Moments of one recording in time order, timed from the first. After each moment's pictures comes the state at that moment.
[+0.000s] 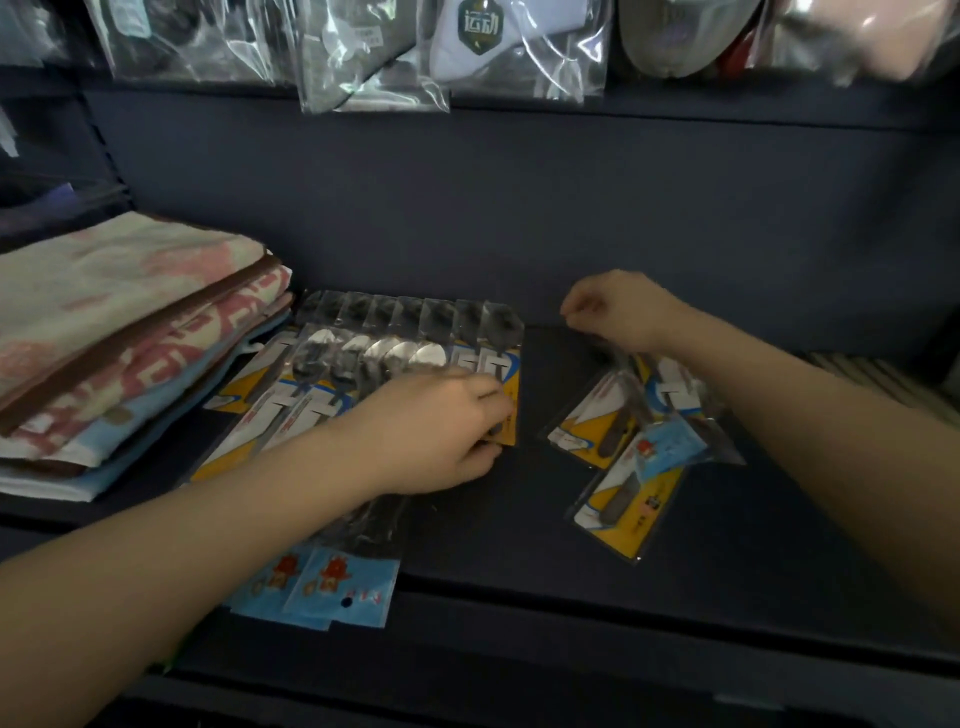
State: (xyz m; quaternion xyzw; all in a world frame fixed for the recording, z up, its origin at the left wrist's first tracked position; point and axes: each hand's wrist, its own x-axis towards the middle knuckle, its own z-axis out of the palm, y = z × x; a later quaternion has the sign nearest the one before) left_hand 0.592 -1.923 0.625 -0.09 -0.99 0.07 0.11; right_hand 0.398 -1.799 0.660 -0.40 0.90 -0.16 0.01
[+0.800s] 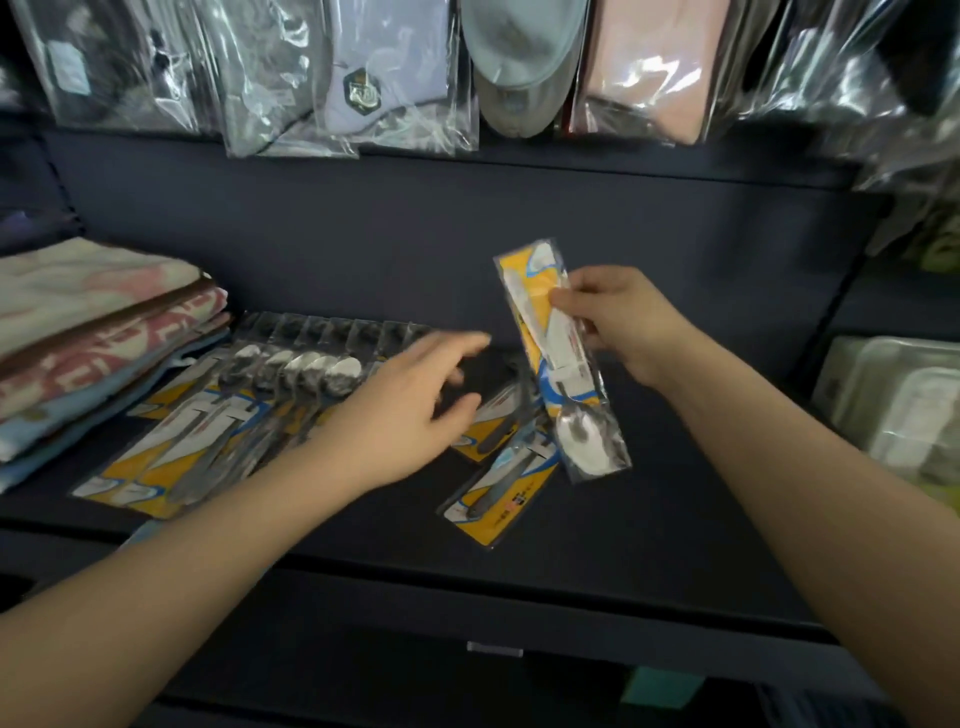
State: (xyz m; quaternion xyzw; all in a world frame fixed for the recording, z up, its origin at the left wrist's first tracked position) left_hand 0.577 -1.846 0.641 0.01 -0.94 -0.20 0.26; right_hand 0.410 -1.715 0.680 -0.31 0.73 -0.59 0.12
